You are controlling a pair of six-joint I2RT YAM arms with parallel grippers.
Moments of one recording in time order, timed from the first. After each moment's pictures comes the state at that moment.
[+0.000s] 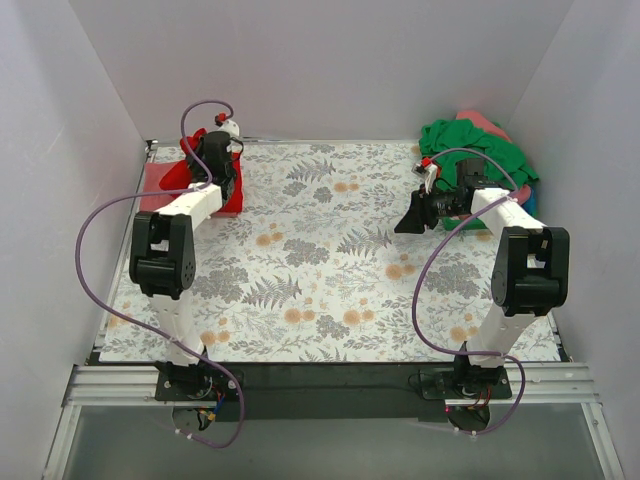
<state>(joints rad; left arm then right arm) -0.15 1.94 1.39 0.26 -0.72 0.63 0.02 1.76 1.25 -0.62 -1.02 -0.48</state>
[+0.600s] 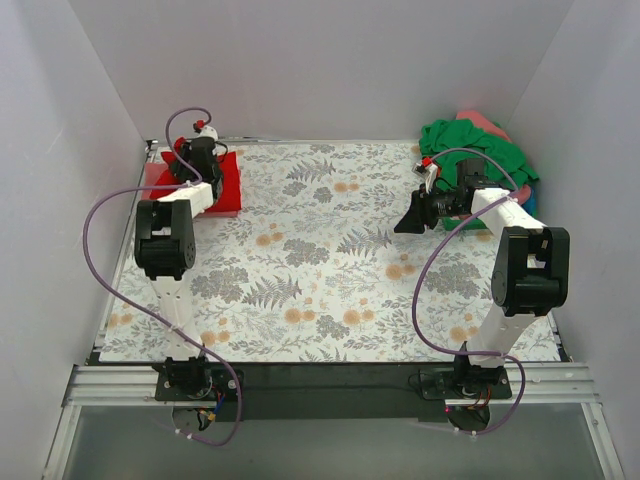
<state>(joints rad) -0.03 2.15 1.49 0.29 -0.73 0.55 0.01 1.76 1.25 -0.62 -1.04 -0.48</state>
